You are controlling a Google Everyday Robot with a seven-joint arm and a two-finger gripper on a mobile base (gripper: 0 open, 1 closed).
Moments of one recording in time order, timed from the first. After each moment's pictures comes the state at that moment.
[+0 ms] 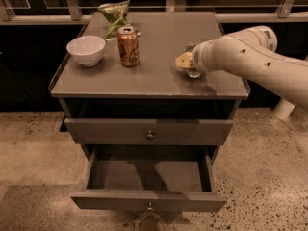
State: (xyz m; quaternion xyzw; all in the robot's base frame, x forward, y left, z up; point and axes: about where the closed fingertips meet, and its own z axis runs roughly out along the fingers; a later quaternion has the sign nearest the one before) arm 0.729 -0.154 0.845 -0.08 0.89 0.09 0.45
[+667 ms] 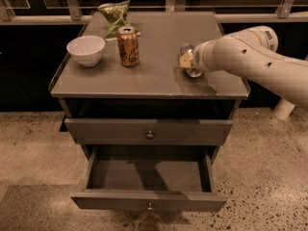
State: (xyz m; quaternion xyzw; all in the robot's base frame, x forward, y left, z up) arm 0.729 -0.154 0.845 -0.08 0.89 0.09 0.45
